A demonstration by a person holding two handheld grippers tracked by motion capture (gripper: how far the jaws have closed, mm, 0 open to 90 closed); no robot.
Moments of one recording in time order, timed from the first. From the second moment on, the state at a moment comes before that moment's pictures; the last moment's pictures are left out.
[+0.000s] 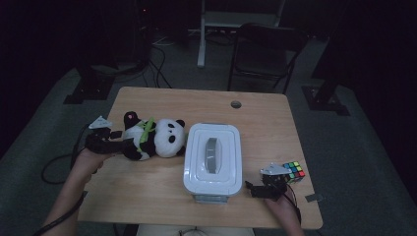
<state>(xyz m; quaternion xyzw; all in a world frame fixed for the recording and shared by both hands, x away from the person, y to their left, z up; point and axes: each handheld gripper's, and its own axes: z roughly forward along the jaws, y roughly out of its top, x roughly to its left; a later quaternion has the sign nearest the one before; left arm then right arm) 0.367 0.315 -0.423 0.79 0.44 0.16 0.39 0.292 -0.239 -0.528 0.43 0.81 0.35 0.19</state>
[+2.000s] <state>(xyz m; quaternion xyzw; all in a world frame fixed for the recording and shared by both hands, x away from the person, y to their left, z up) 0.295 0.225 -0.428 0.82 0.34 0.08 0.45 0.293 -0.239 -0.528 0.44 0.81 0.35 0.19</state>
